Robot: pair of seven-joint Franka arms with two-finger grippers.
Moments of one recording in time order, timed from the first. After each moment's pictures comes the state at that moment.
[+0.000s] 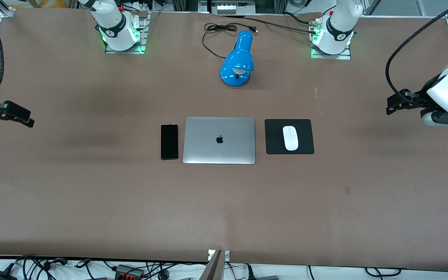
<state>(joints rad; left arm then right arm) 0.02 0.08 -0.06 -1.58 0.00 1.62 0.06 -0.06 0.17 0.03 -1.45 0.00 1.65 -0.01</state>
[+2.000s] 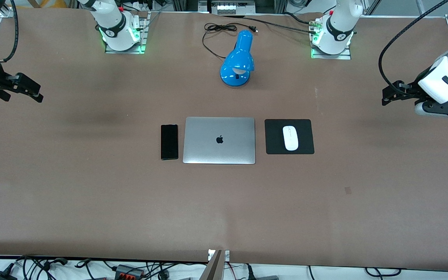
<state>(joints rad) 0.01 0.00 -0.04 -1.72 0.00 1.65 0.06 -0.06 -0.08 0.02 -1.78 0.03 1.76 0.00</state>
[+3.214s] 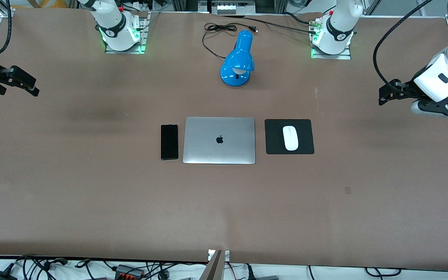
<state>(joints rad) 0.00 0.01 -0.06 -1.68 0.00 1.63 0.06 -0.06 -0.10 0.01 -1.76 0.01 1.72 -0.01</state>
